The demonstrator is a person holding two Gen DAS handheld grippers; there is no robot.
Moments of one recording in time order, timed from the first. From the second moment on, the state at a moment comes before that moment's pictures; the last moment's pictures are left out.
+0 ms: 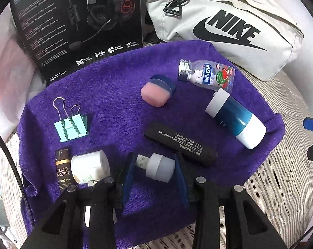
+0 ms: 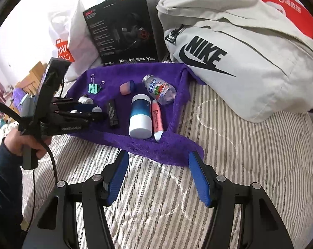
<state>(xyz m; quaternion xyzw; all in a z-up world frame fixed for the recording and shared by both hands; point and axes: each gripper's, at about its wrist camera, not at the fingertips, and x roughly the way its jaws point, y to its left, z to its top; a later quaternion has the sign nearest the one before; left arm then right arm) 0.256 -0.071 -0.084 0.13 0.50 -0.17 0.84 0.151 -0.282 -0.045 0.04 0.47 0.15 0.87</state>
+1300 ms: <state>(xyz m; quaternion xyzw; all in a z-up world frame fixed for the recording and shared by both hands) 0.140 -0.030 -0.010 0.05 0.45 -0.11 0.88 0.110 -0.262 -0.022 0.05 0.45 0.11 0.89</state>
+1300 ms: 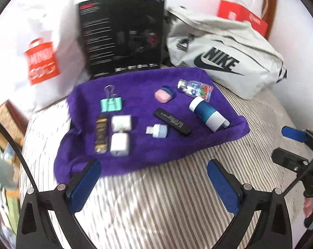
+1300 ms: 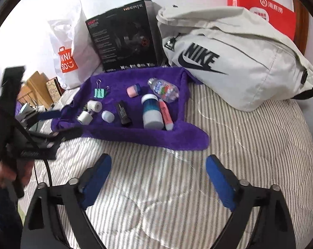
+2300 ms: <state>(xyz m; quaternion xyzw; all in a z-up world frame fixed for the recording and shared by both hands) 0.056 0.008 -0.005 -0.01 0.41 0.00 0.91 0.066 -0.232 -0.009 0.03 0.46 0.06 0.88</state>
